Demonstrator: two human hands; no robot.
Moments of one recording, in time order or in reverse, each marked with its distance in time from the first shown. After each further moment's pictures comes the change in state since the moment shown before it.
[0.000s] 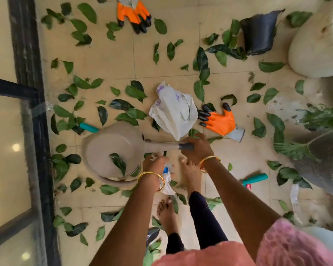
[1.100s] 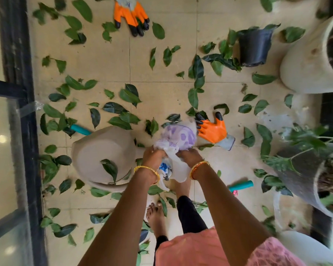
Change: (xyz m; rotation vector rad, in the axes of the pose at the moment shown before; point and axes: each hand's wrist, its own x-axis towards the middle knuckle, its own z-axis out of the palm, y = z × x) left_hand -0.032 0.052 0.028 0.050 -0.151 0.122; right_hand -0.002 -0.021 -0.016 0.711 -0.135 0.395
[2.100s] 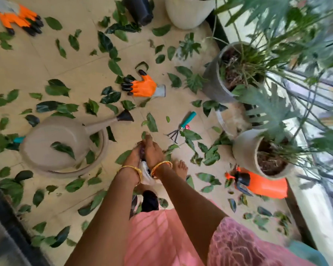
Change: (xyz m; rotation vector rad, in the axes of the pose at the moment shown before) left_hand -0.141 -0.165 0.020 -0.079 -0.236 -0.352; right_hand -0.181 0.169 0.015 0.197 0.257 -0.154
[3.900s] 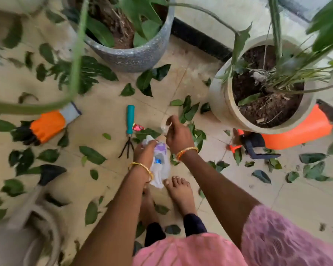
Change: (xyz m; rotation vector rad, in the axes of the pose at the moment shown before) left_hand 0.248 -0.152 0.173 1.156 0.219 0.417; right_hand 0.198 0.244 -0.218 0.033 0.680 -0.277
